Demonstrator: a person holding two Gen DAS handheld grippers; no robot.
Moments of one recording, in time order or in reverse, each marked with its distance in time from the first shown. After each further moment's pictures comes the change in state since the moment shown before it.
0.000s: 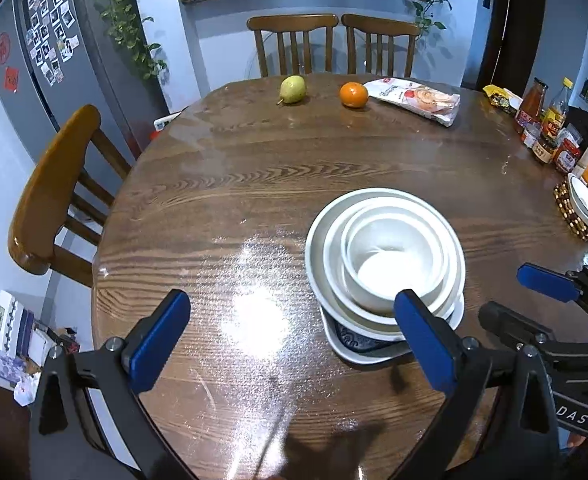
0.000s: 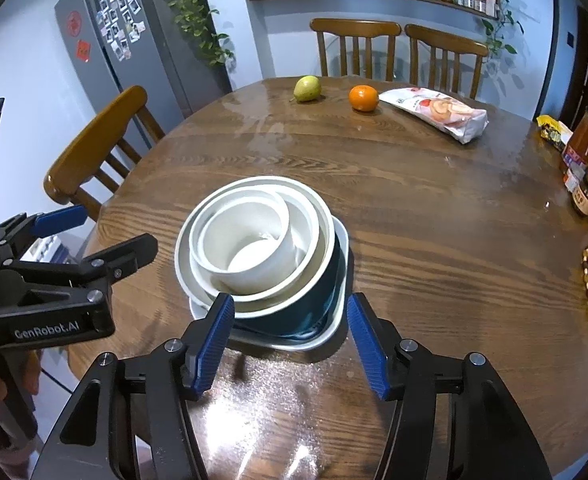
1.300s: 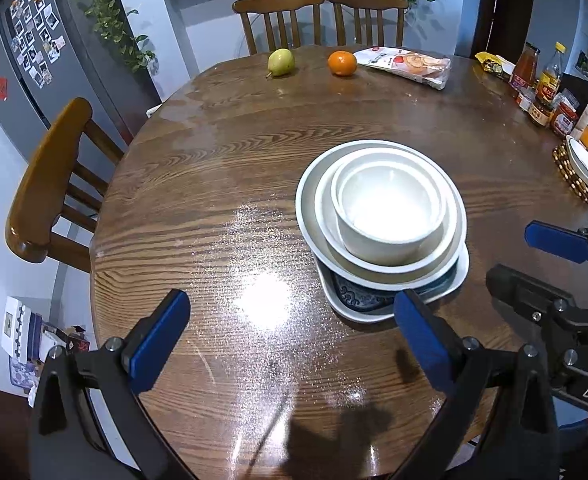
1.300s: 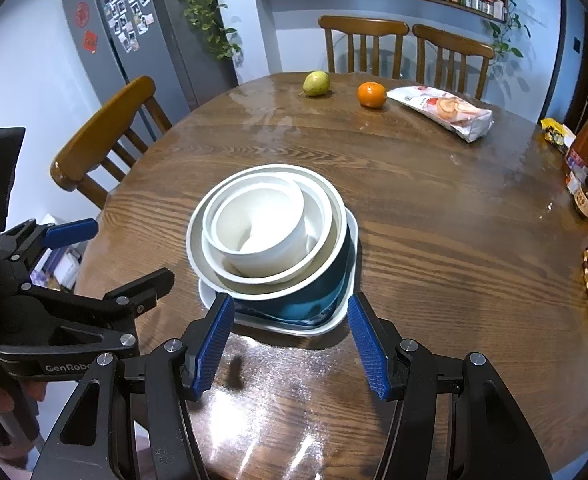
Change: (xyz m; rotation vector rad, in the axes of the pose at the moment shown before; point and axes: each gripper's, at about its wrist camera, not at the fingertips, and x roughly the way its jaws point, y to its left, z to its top) left arm 0.003 -0.006 -0.022 0.067 0.064 0.000; right arm -0.006 0.009 -0.008 -0.029 0.008 0.006
